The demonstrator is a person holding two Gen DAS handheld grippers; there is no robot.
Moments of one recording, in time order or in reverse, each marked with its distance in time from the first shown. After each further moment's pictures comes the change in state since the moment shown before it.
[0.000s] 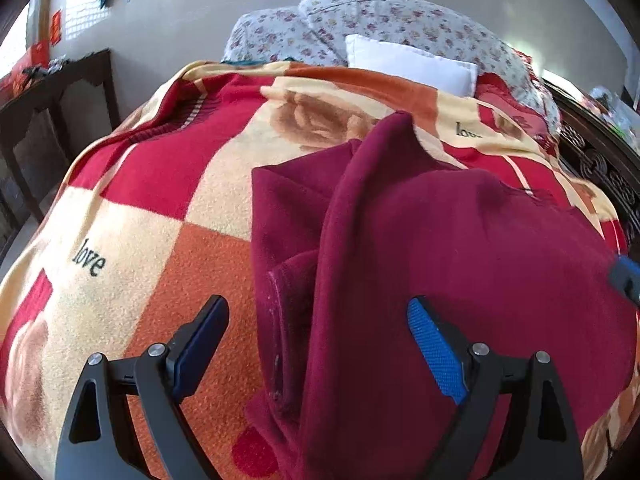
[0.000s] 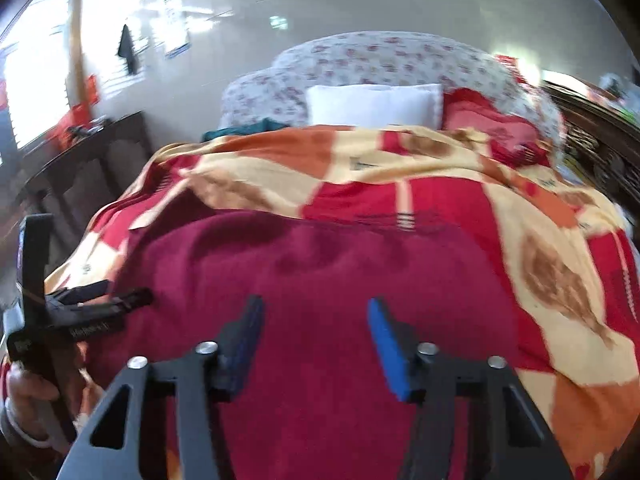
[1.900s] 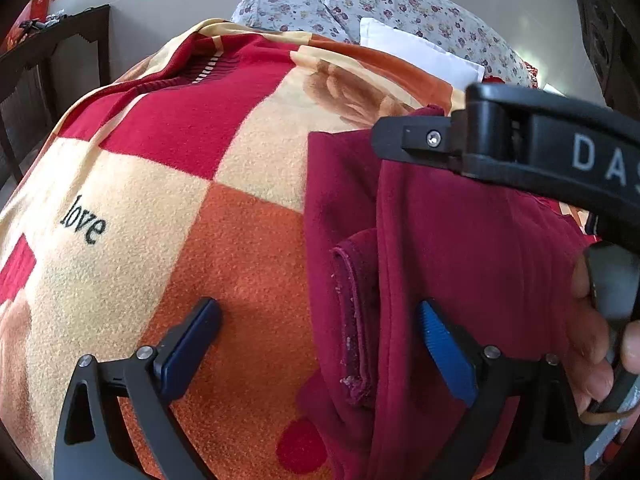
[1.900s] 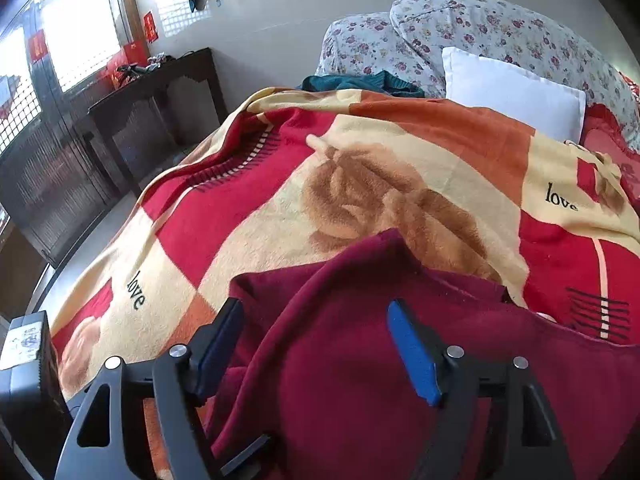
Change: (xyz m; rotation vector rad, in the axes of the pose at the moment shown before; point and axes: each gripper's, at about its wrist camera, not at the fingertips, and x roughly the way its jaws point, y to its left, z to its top) left arm 0.018 0.049 -0.001 -0.112 0.094 -0.113; right arm 0.127 0.142 0.071 -0.121 0.208 0.173
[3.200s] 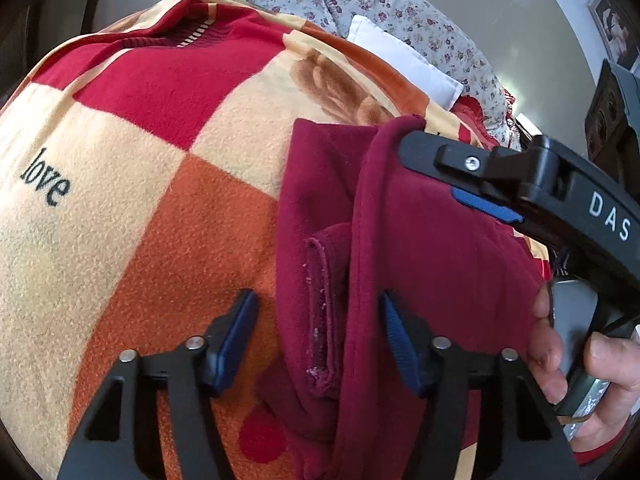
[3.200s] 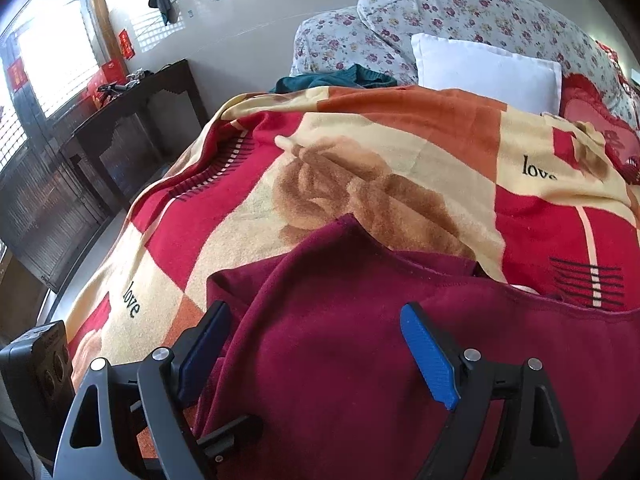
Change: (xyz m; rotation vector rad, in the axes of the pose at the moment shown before) left arm 0.002 0.013 -0.001 -0.124 0.047 -0.230; right arm -0.009 -0.019 -0.004 0.056 -0.009 -0.001
